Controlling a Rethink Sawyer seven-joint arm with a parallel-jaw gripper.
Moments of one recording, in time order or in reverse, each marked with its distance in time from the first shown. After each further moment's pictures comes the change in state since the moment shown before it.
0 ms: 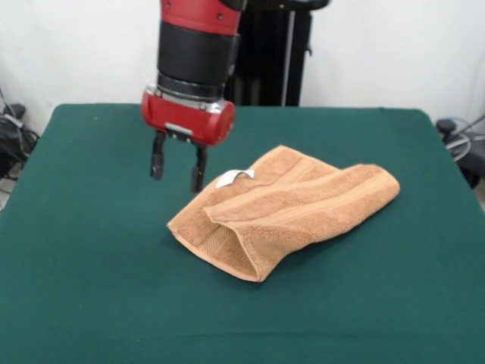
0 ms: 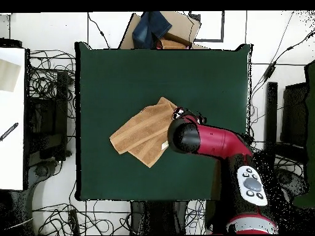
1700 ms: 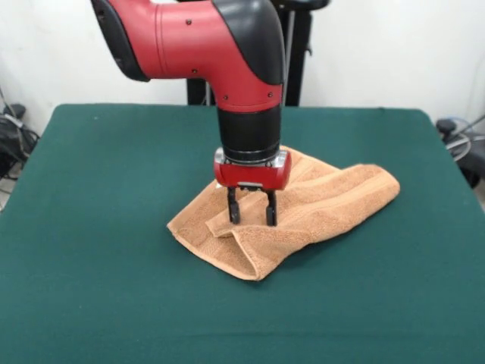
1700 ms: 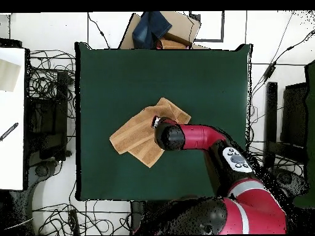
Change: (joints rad) arm -0.123 0.188 0.258 -0.006 -0.167 0.030 0.000
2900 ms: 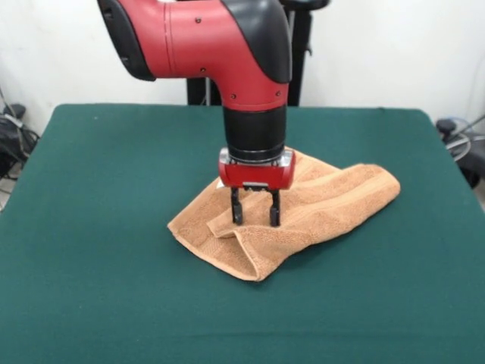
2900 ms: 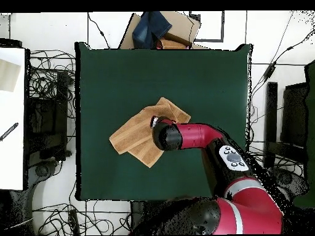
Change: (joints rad) arm 0.021 -0.007 -0.003 -0.010 -0.043 0.000 0.000
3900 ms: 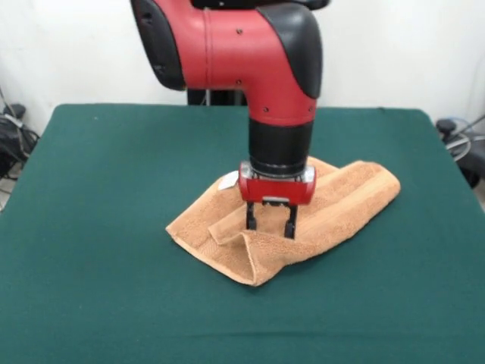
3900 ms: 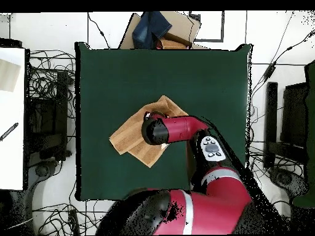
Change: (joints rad) arm 0.163 0.050 -0.106 -0.123 0.000 0.002 0.000
